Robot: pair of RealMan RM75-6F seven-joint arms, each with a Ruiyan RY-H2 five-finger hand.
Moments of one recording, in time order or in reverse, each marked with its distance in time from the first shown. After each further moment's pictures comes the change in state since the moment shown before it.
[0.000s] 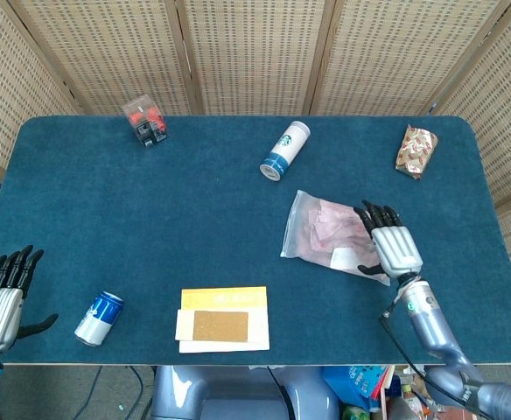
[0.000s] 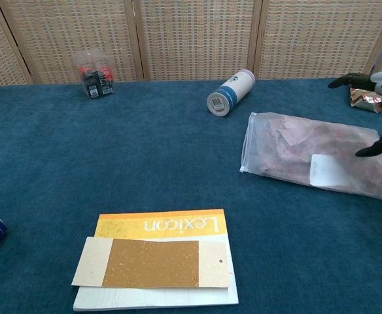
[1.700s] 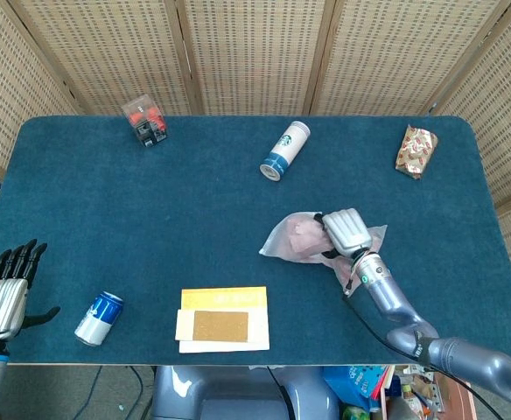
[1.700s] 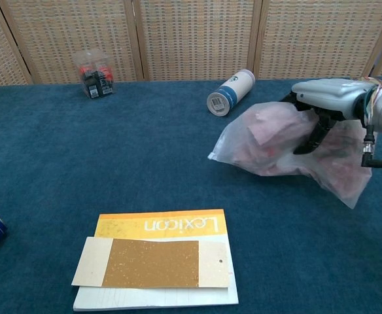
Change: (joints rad) left arm -0.051 -0.017 -0.033 0.024 -0.086 -0.071 -0.001; right arm 0.261 -0.118 -0.064 0.171 0.007 -0.106 0.012
